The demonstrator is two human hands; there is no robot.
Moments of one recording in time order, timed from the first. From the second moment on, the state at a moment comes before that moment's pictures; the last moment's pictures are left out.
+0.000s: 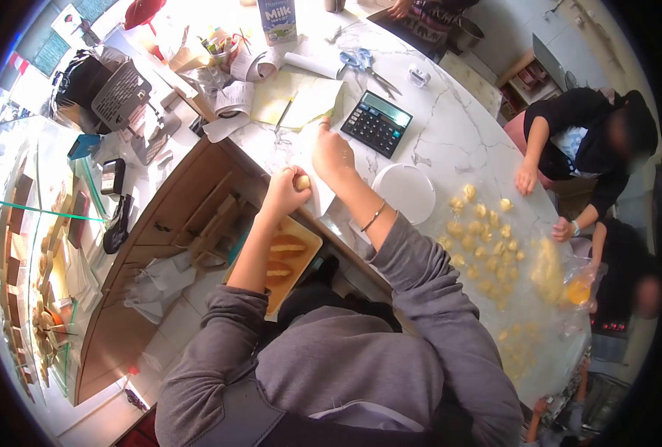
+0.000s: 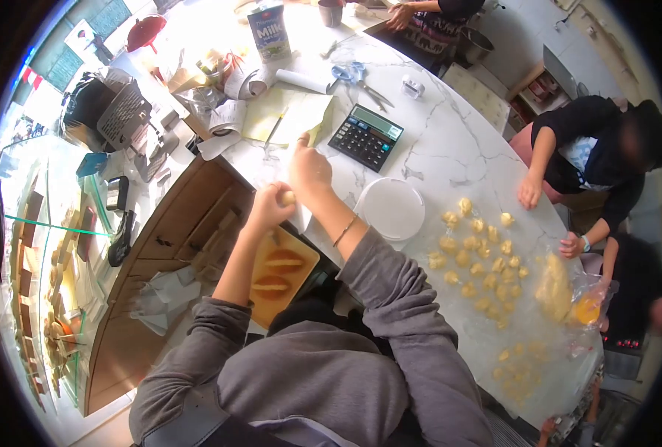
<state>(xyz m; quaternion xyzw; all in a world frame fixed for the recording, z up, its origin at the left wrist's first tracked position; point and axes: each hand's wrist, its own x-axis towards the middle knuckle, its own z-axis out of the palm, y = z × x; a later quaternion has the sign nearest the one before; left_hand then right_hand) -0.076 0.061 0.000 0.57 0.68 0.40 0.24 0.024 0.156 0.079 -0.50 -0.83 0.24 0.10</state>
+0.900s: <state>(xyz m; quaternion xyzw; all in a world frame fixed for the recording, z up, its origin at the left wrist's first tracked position) 0.019 0.094 0.022 0.62 0.58 0.51 0.12 0.312 0.102 0.181 -0.56 -0.61 0.33 0.45</state>
